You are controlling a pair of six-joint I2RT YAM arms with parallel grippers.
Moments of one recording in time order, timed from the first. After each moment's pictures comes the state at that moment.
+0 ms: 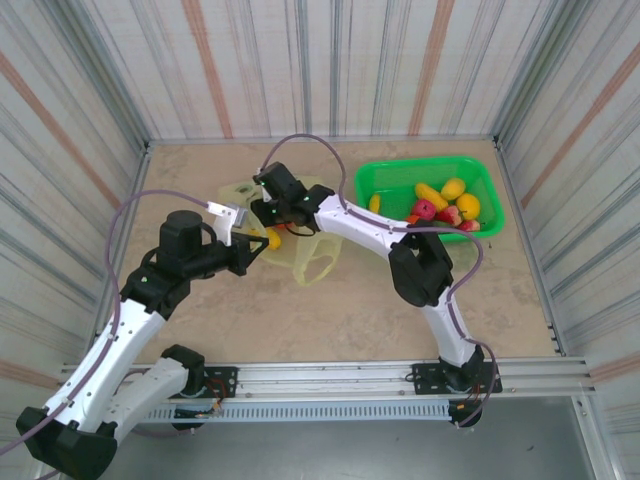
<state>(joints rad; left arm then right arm) -0.41 0.82 0.83 -0.50 0.47 -0.26 0.88 2.17 1.90 -0.46 -0.08 0.51</state>
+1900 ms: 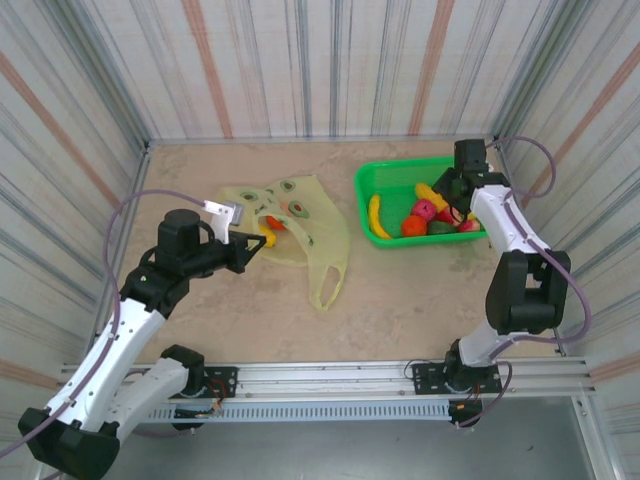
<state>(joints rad) -0.38 0.82 0.83 -0.50 0.47 -0.28 0.01 1.62 1.32 -0.63 0.16 0.70</state>
